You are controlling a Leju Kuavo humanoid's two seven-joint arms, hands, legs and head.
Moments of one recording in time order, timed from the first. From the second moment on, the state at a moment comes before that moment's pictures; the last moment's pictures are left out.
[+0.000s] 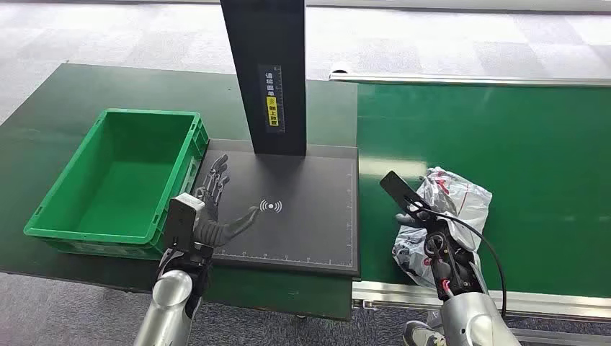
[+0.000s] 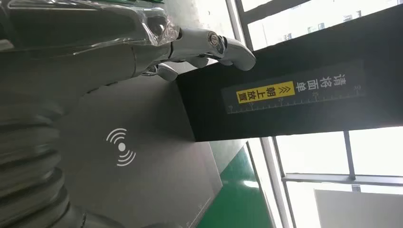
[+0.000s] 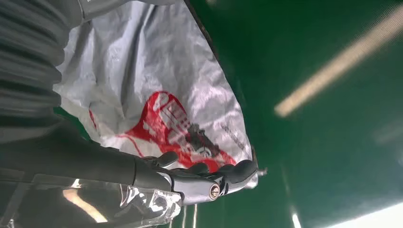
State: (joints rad) left arm -0.22 -0.27 -0.12 -1.25 -0.24 0.01 -0.39; right arm -0.61 0.03 -0.09 -0.71 1.04 0.05 0.17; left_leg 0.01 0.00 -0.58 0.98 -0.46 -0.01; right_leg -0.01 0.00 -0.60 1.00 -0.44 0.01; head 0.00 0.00
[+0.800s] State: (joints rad) left arm -0.25 -0.27 -0.12 -1.19 -0.21 0.02 -0.40; right arm -0.73 -0.01 -0.08 -0.46 1.05 0.16 0.14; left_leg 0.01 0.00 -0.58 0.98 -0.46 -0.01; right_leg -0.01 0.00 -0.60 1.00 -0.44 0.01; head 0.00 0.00
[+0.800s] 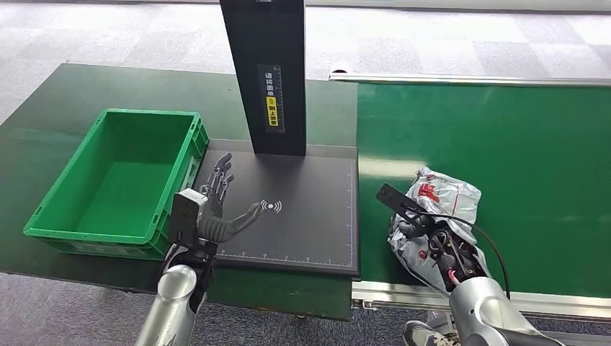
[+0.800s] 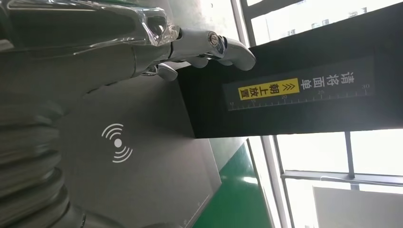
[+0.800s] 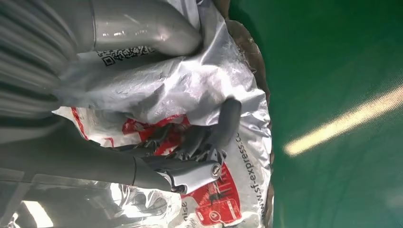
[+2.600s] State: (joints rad) left arm -0.25 -0.27 -0.07 -1.27 -0.17 0.33 -0.60; right arm -0.52 0.16 0.40 -1.02 0.87 -0.13 -0.46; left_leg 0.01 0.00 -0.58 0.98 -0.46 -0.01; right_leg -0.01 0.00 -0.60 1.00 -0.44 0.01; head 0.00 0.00
